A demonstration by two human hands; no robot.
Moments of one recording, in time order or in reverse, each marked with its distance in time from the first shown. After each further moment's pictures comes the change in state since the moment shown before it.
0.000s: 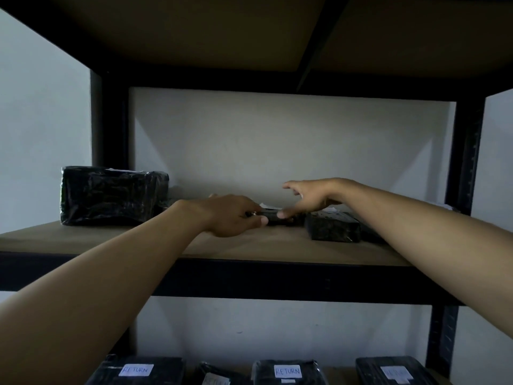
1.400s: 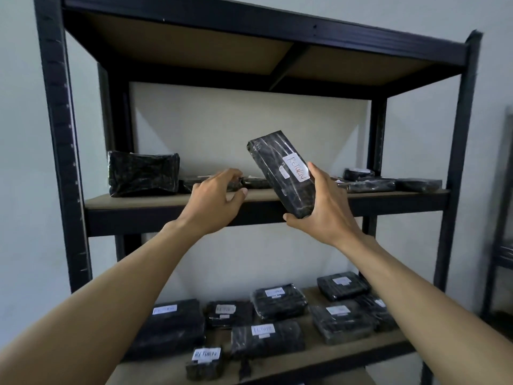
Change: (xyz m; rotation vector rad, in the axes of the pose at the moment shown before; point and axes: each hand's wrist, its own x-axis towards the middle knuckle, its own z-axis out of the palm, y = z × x) left_hand -0.170 0.014 0.017 -0.444 0.672 0.106; right_hand -0.228 -0.094 0.129 0.044 0.983 -0.045
